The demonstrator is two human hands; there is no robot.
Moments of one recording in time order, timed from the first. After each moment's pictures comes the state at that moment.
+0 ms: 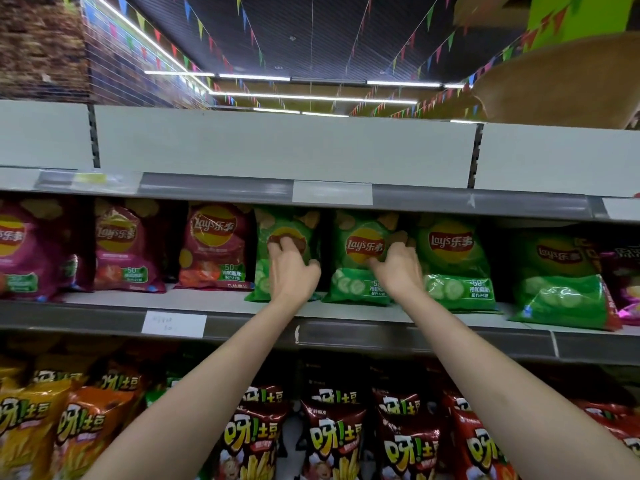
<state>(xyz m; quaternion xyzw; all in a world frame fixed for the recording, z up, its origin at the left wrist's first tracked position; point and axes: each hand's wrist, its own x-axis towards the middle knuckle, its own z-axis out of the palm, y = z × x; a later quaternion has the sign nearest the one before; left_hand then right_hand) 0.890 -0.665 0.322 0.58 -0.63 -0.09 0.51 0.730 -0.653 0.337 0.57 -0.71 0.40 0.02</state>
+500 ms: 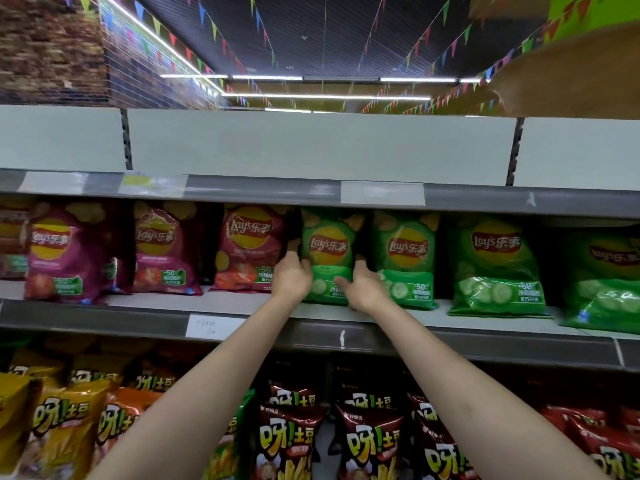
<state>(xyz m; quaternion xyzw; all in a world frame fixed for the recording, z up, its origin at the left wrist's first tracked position) 0.955 -0.696 0.315 0.59 -0.64 -0.15 0.47 0.831 -0.677 0.315 0.65 -0.67 0.32 -0.14</state>
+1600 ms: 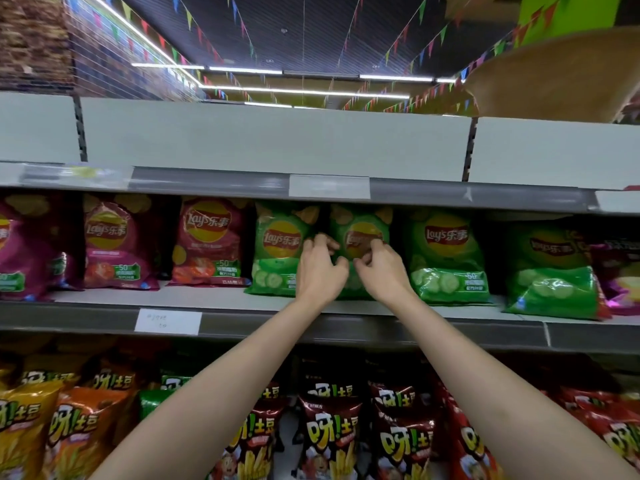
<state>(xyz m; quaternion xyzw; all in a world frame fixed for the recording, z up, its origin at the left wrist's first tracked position) 0.856 -0.651 0.322 0.49 -0.69 -0.13 0.52 0.743 -0.646 0.326 0.64 -0.65 0.41 0.02</state>
